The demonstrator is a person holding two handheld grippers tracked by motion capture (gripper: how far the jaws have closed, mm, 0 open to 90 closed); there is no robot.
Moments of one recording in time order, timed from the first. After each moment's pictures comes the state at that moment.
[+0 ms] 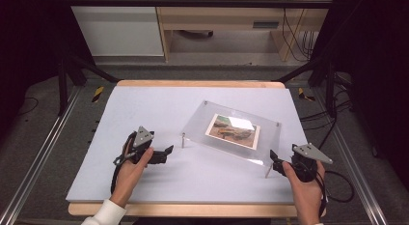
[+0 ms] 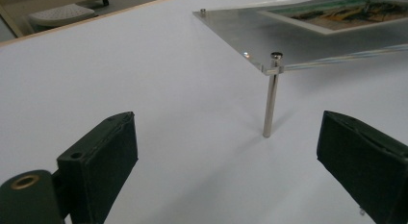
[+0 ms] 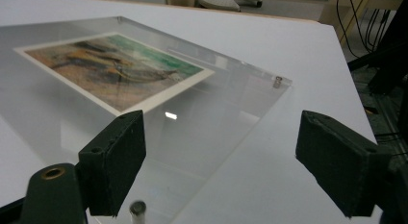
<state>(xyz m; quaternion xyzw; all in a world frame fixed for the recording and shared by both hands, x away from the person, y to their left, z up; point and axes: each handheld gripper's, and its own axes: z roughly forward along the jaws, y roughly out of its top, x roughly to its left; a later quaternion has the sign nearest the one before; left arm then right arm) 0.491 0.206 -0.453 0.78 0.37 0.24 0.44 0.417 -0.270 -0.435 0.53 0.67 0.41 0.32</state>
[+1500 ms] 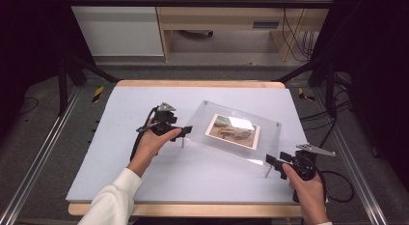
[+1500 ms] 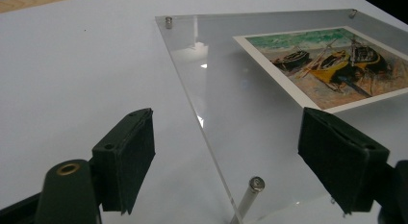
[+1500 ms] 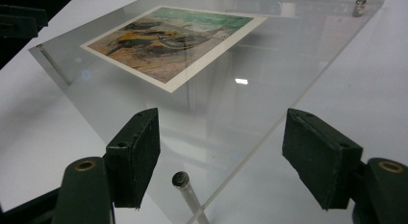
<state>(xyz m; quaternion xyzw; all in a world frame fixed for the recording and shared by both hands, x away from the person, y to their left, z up) 0.567 0.149 -0.419 0.80 0.40 0.12 0.42 0.431 -0.283 -0.448 0.58 0.66 0.46 0.12</state>
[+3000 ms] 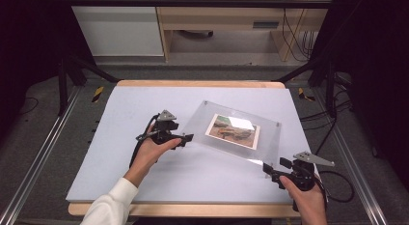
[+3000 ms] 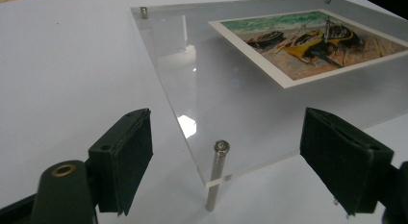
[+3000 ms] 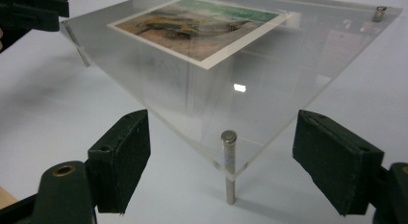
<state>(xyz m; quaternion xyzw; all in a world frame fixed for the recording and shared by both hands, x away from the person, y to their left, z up) 0.542 0.148 -0.431 0.81 0.36 0.13 0.43 0.402 -0.268 -0.445 0.54 0.69 0.46 0.15</state>
